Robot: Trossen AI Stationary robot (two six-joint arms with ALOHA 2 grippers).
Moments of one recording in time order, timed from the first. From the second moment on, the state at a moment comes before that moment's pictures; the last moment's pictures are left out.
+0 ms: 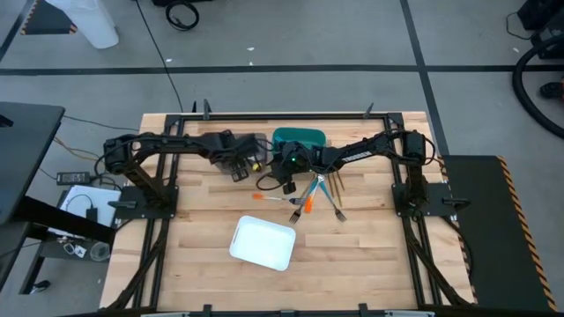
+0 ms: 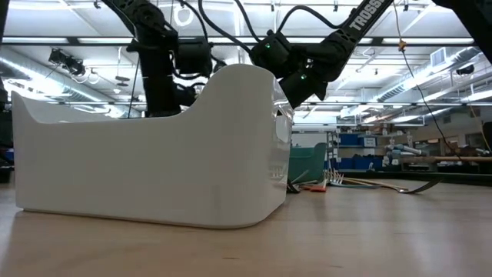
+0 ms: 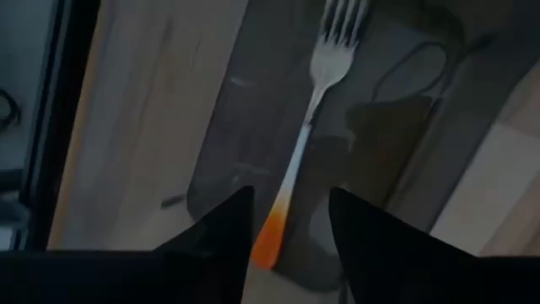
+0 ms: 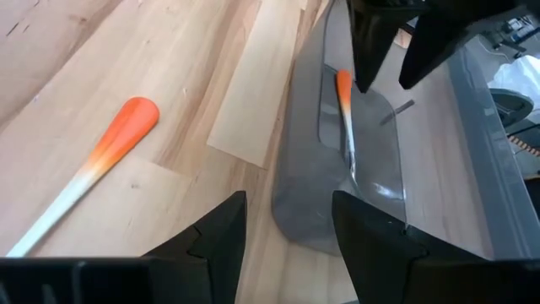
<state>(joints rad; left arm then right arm) 0.33 1.62 1.00 -0.68 -0.37 0.00 -0.20 1.96 1.13 0.23 -0.04 -0.59</state>
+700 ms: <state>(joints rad) 0.02 1.21 0.79 -0.52 -0.49 -0.14 -0.12 1.77 1.13 -0.10 0.06 -0.33</state>
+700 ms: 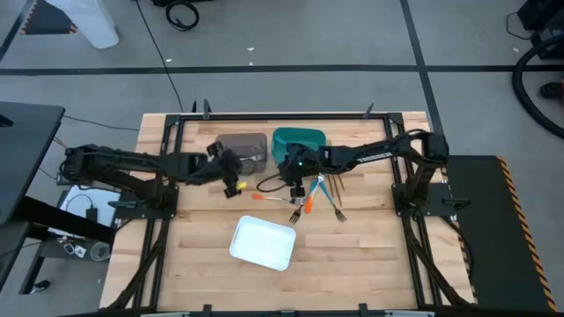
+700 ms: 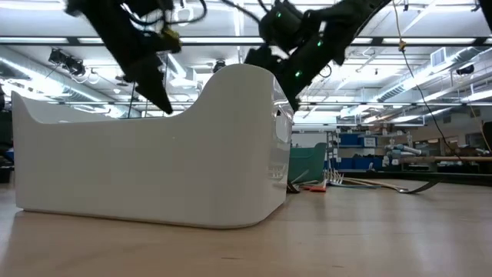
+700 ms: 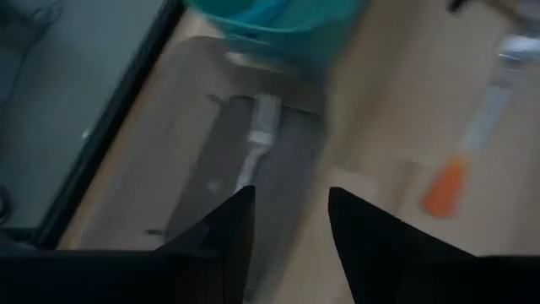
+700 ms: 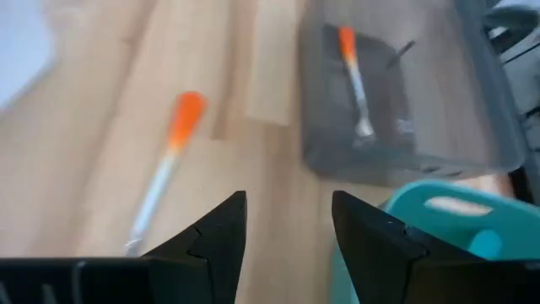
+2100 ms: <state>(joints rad) -0.17 1.20 0.76 -0.46 -0.45 -0.42 0.07 1.72 1.00 -0.24 0.22 0.04</state>
